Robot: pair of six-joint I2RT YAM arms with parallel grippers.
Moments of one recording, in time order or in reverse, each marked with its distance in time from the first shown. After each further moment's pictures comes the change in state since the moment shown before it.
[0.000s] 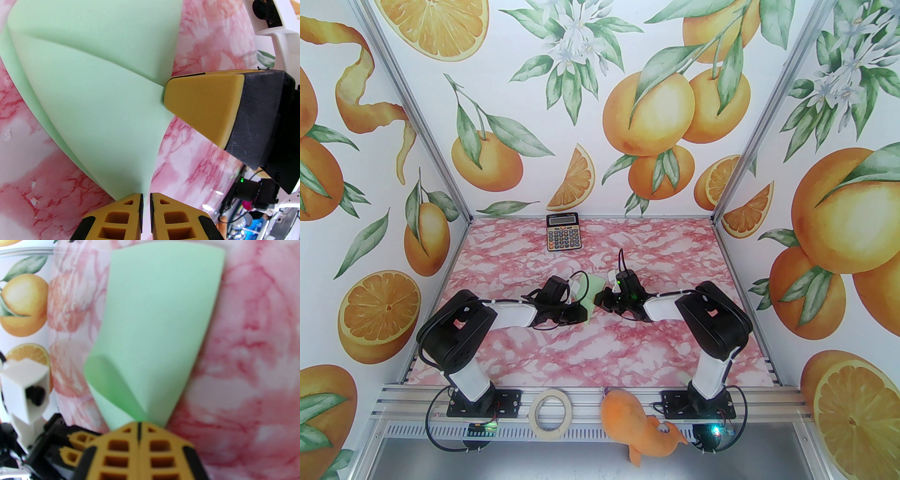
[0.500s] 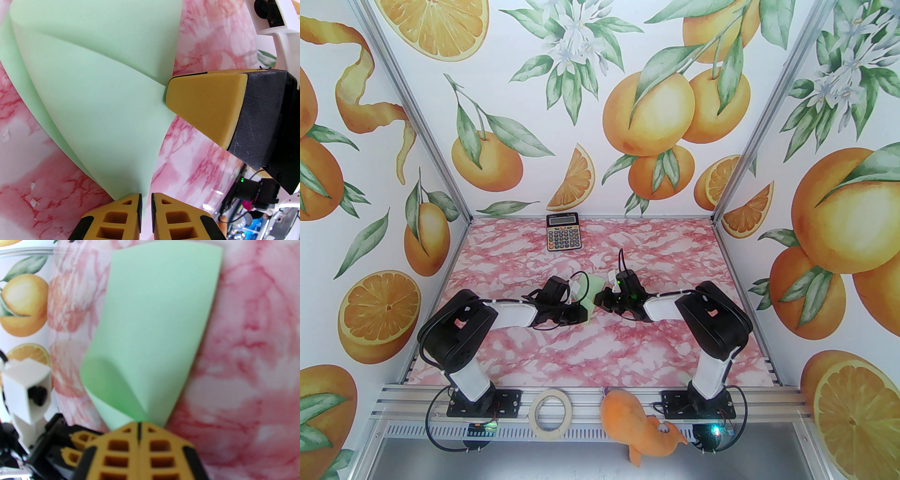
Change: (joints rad) left arm 0.000 0.003 0.001 0.002 0.002 0.001; right arm -0.002 0.000 0.000 0.000 0.000 0.000
